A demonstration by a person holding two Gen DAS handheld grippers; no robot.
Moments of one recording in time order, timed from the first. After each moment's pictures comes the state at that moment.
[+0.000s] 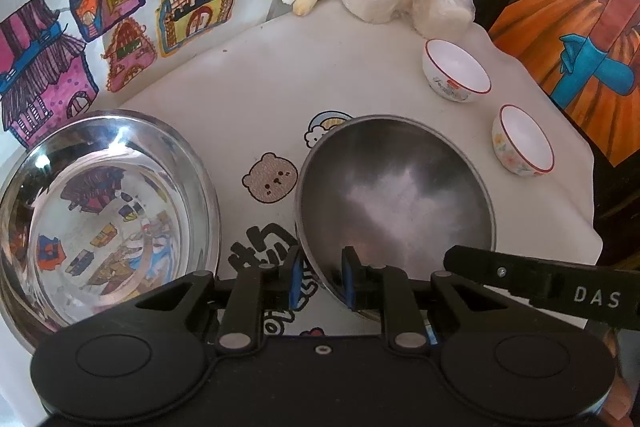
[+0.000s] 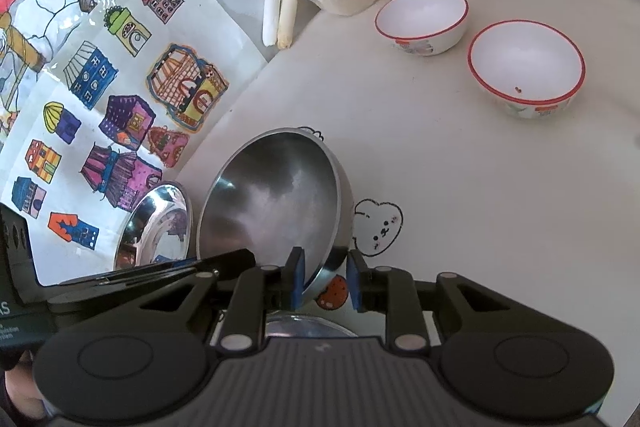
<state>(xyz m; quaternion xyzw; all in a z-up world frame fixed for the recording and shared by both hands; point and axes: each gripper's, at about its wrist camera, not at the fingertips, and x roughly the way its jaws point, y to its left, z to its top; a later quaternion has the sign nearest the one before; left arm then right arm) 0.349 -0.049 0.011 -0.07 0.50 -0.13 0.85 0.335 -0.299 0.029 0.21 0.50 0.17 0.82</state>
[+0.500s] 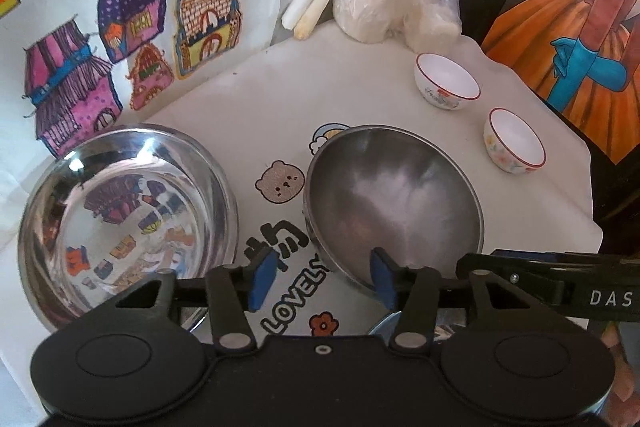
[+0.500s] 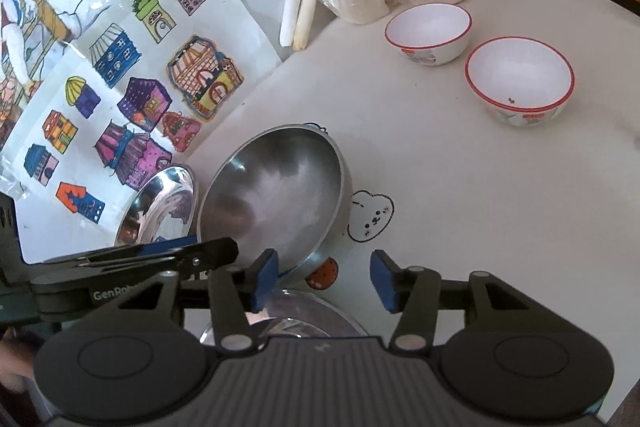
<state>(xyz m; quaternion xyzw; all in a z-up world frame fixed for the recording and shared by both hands) 0.319 -0.048 0.026 -0.04 0.46 -0.12 0.88 0.314 -0.308 0.035 0.17 0.48 0.19 0.84</state>
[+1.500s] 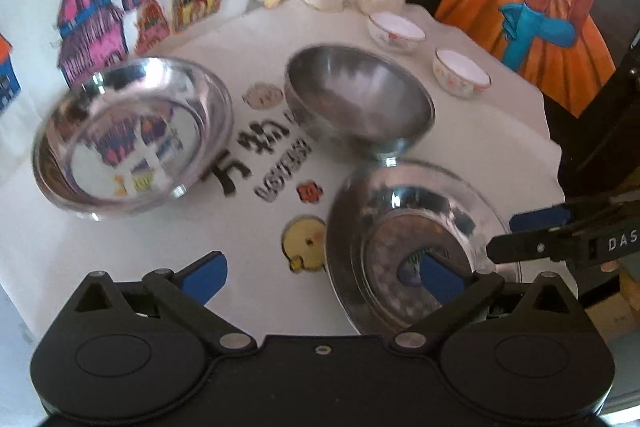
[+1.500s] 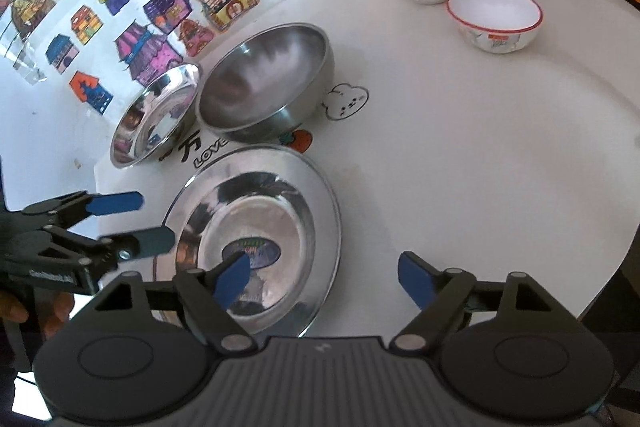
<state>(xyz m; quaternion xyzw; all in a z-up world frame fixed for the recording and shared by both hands) 0.225 -0.028 0.001 -0.03 0.46 -0.18 0.87 0.238 -0.328 0.020 0.09 0.52 0.23 0.82</state>
